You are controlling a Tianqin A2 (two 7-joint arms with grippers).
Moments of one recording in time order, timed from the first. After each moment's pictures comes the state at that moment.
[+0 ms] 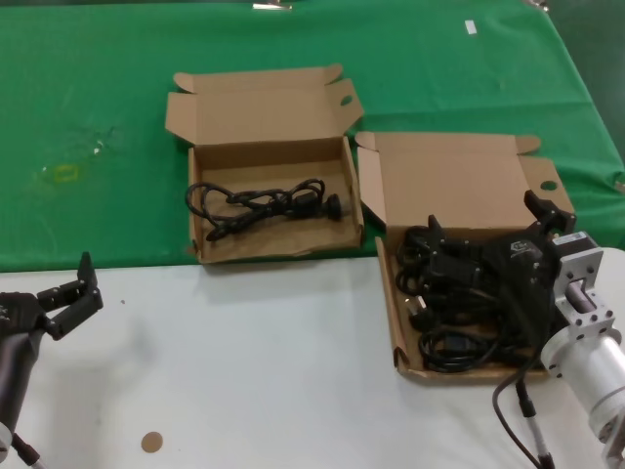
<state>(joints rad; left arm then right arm) 0.00 -0.30 1.60 -1.60 -1.80 0.00 0.00 0.04 0.29 -1.62 1.56 1.78 -0.03 -0.01</state>
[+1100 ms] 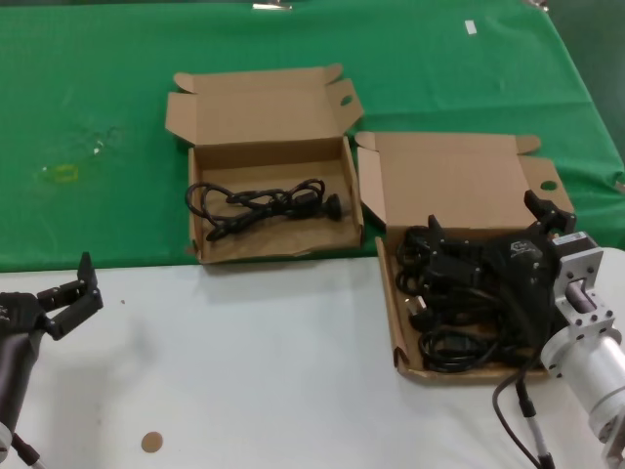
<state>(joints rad) 0.00 -0.30 1.60 -1.60 -1.80 0.00 0.00 0.04 0.29 -1.62 1.56 1.78 -0.03 -0.01</state>
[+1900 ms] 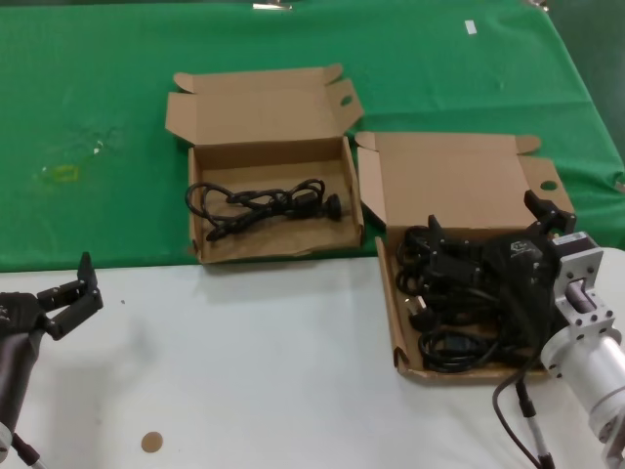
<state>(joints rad) 0.00 -0.30 1.60 -1.60 -1.80 0.00 0.00 0.04 0.29 -1.62 1.56 1.78 -0.03 -0.01</state>
